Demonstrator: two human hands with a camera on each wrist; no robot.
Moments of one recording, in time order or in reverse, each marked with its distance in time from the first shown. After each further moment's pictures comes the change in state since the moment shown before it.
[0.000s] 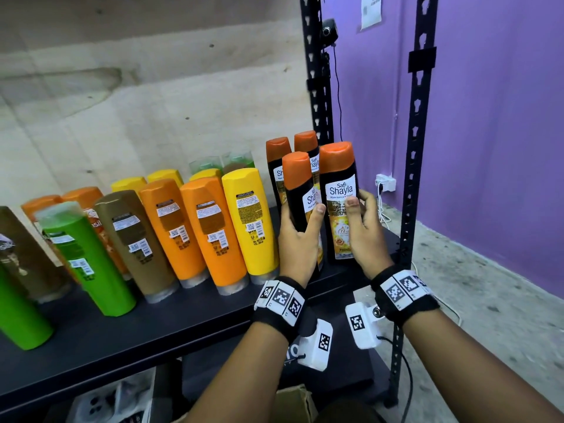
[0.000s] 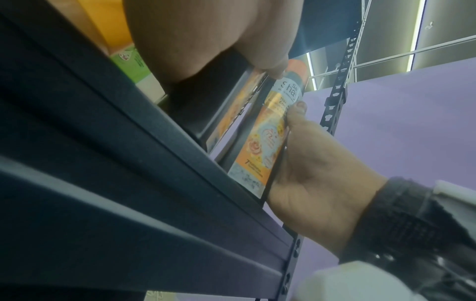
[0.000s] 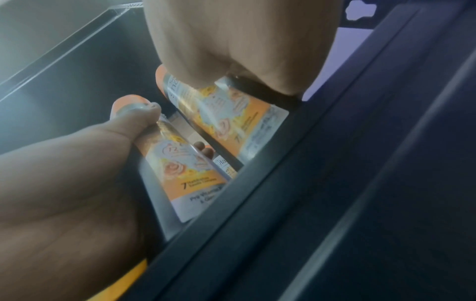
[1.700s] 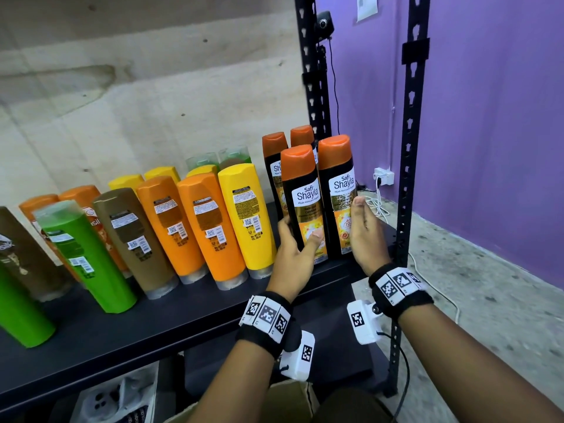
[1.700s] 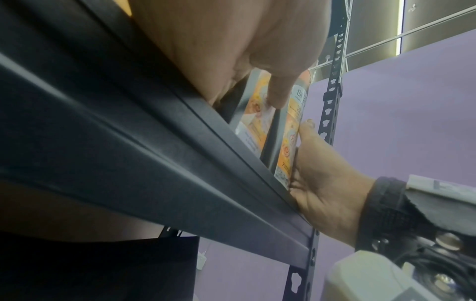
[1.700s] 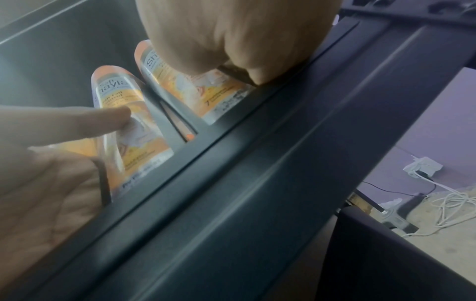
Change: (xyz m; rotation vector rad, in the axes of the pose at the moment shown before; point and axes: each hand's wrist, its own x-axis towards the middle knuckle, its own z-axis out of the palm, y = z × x) left_hand -0.023 -0.020 -0.029 0.215 -0.240 -0.146; right_hand -0.019 -0.002 -0.007 -0.173 0.046 0.068
